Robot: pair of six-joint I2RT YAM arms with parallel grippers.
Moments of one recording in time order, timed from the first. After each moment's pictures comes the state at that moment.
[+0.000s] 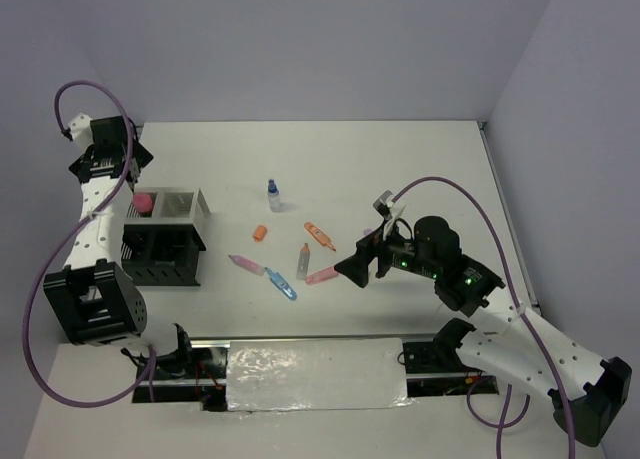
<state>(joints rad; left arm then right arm) 0.25 1.46 1.34 -0.55 -0.46 -0.55 0.70 0.72 0.65 -0.22 -0.33 0.29</state>
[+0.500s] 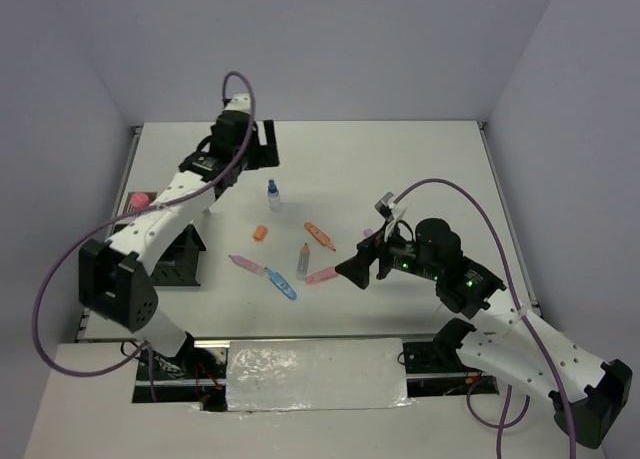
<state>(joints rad) -0.35 1.51 1.40 -0.40 -0.25 -0.37 0.70 0.71 0.63 -0.22 -0.33 0.31</state>
